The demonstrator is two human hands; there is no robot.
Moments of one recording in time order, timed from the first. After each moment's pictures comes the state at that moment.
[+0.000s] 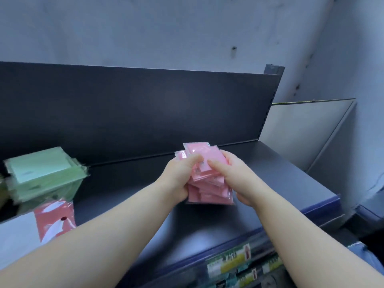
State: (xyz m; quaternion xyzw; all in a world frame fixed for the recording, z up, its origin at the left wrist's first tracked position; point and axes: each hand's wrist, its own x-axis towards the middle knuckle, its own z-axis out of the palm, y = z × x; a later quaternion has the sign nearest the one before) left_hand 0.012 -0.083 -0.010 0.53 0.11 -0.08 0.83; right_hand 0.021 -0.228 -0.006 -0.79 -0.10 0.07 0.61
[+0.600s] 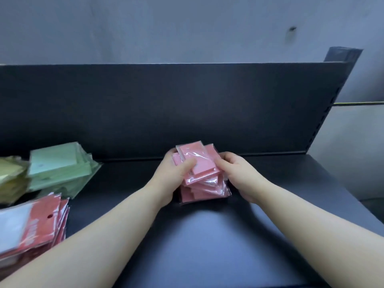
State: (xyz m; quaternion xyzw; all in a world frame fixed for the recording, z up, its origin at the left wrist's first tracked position) left_hand 0.062 -0.071 -0.035 0.68 0.14 0.10 0.71; right_hand 0.137 -0.231 -0.039 -0.76 -0.17 0.18 0.60
